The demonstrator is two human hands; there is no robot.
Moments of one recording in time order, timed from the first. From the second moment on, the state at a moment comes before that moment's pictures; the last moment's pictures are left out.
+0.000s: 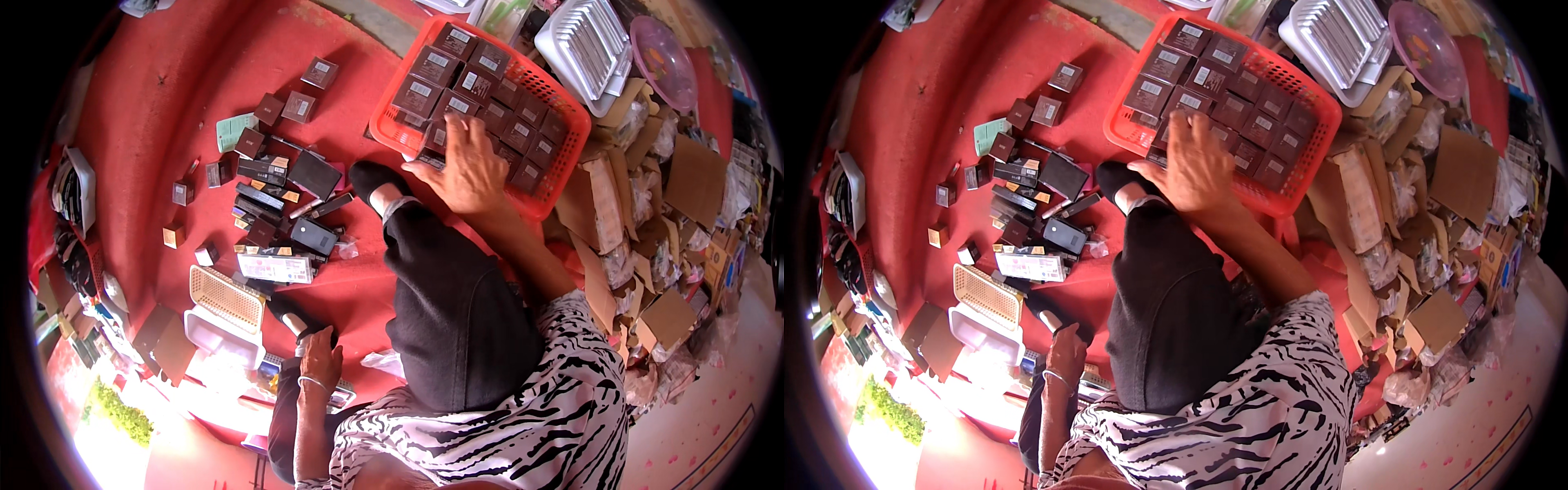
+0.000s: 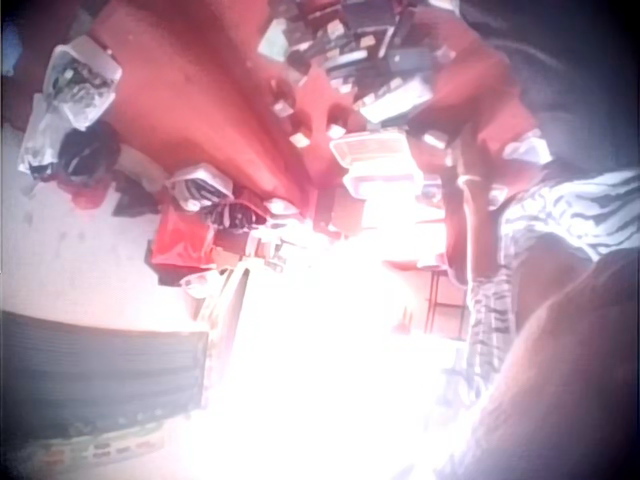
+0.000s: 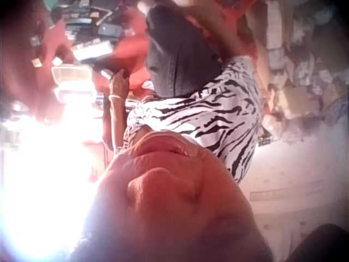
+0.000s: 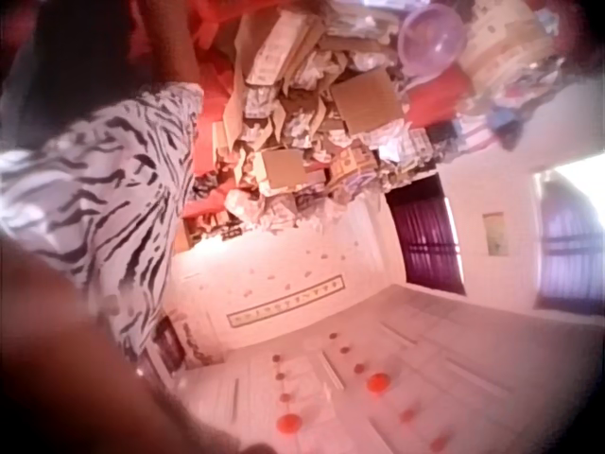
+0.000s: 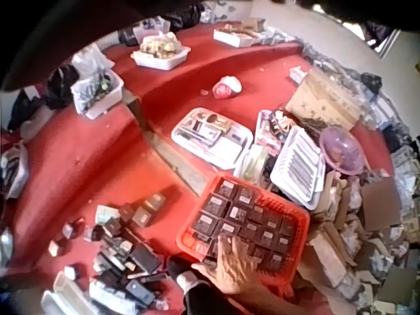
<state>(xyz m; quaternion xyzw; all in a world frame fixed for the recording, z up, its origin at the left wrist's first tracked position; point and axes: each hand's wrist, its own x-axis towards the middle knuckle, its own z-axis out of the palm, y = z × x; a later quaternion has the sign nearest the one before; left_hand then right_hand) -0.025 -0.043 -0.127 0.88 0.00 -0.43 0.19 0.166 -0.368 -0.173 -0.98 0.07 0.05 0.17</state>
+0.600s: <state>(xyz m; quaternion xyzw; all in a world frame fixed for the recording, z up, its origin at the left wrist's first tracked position) -0.017 -0.047 -0.126 0.88 0.02 -0.44 0.19 0.149 -0.390 -0.202 -0.97 0.01 -0.13 0.20</state>
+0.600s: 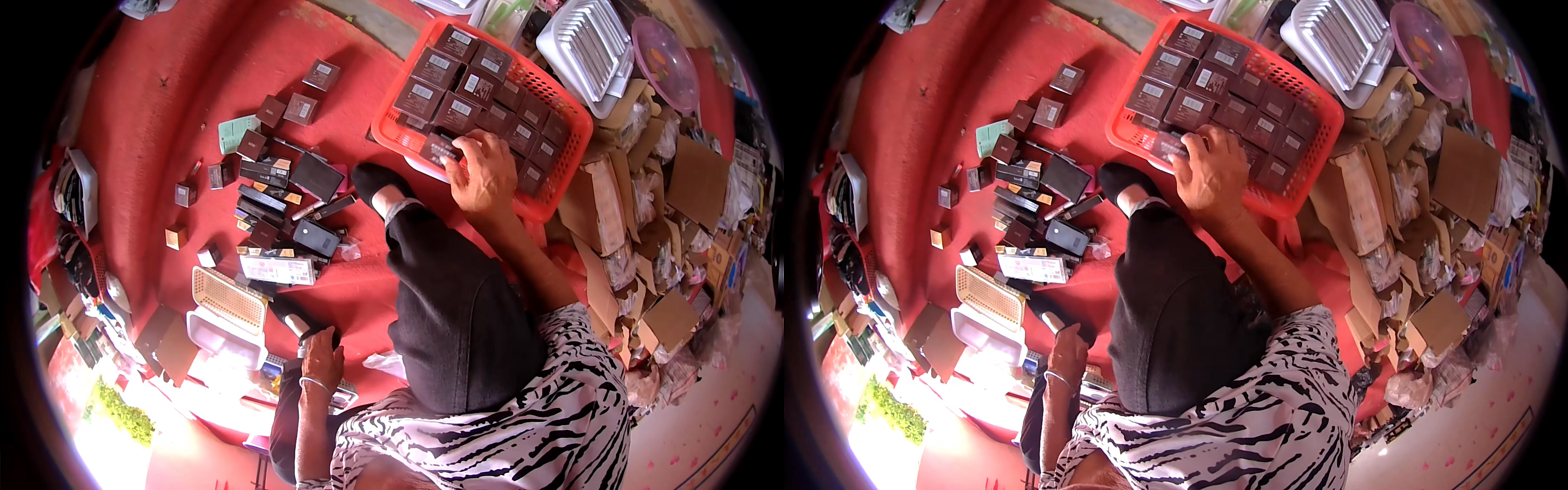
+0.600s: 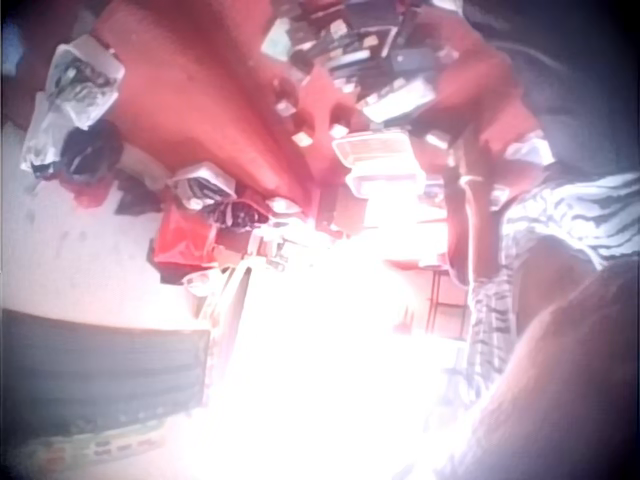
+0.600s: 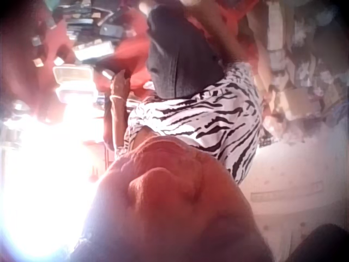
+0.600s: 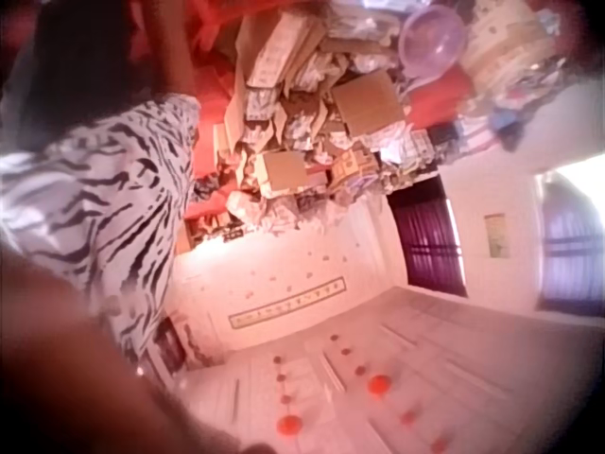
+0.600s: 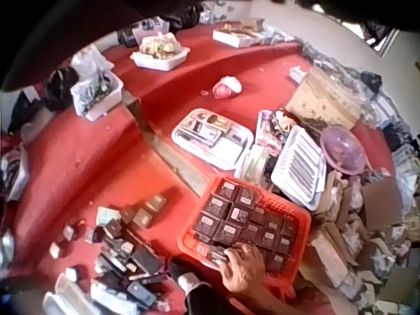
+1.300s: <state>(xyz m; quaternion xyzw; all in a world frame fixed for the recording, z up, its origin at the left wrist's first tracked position) -0.018 -0.047 -0.122 0.88 0.00 -0.44 0.17 0.154 -0.381 -0.199 -0.98 0.05 0.01 0.21</state>
